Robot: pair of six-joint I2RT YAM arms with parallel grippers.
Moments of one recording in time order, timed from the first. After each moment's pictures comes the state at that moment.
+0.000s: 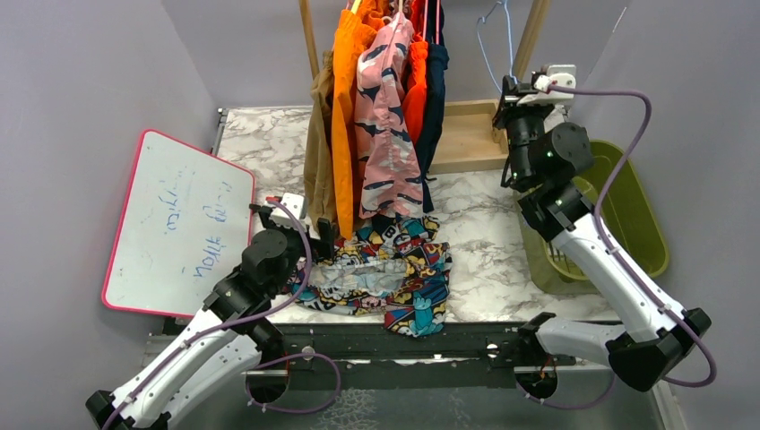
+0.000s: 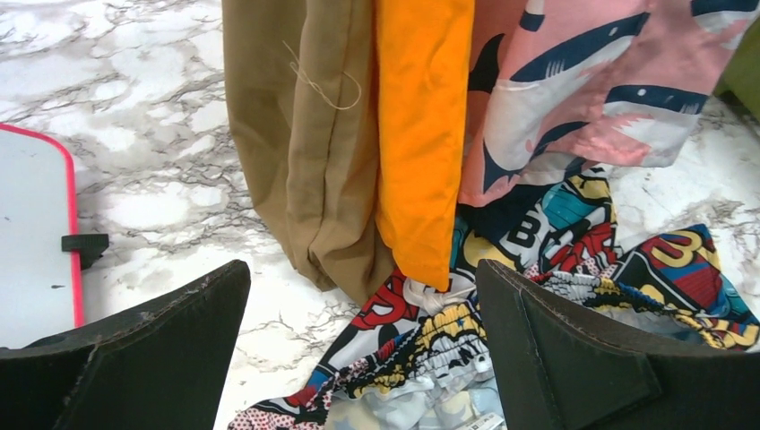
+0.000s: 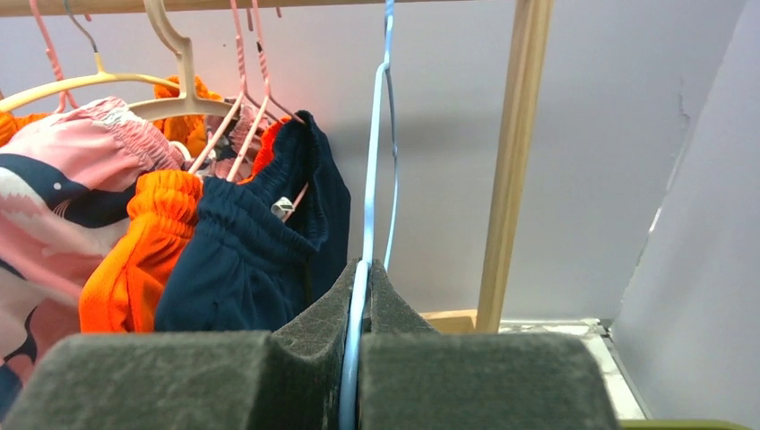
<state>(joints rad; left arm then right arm) -0.70 0.52 0.55 -0.26 -0.38 -0.16 0.58 1.13 1.24 0.29 0.52 -0.20</state>
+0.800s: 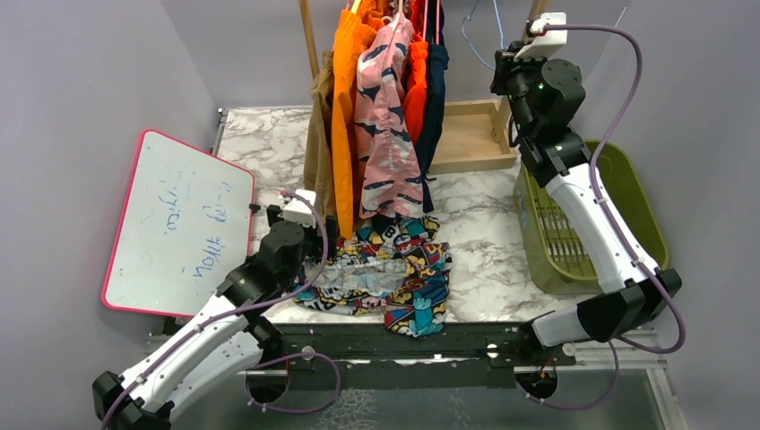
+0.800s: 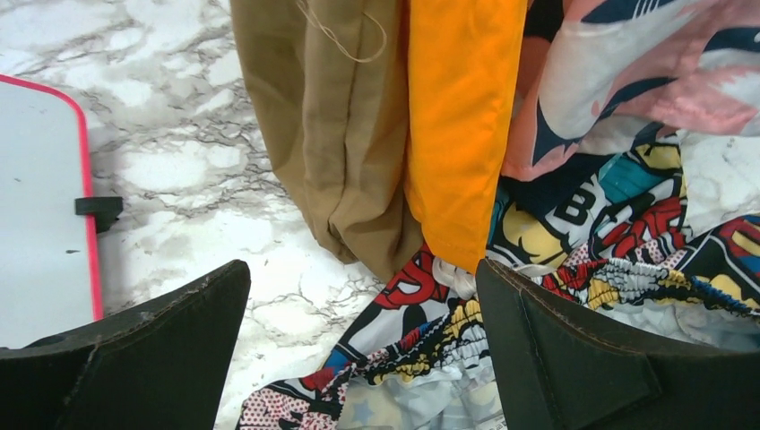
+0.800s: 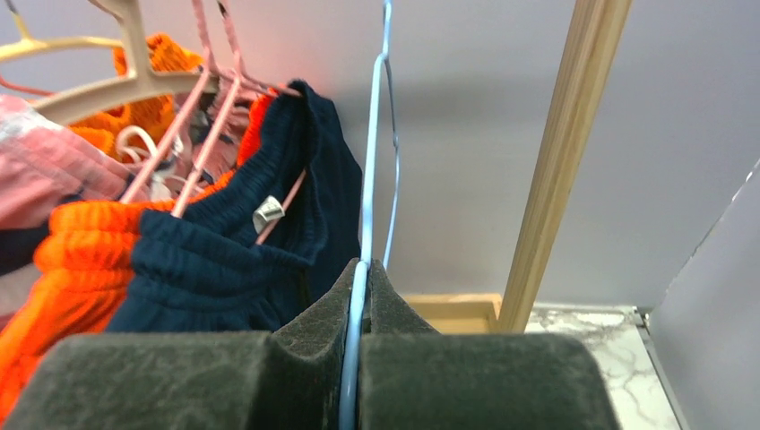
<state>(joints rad) -0.70 0.62 0.56 -0.28 -0.45 -0.18 0.37 1.43 1.61 0.02 0.25 -0.04</state>
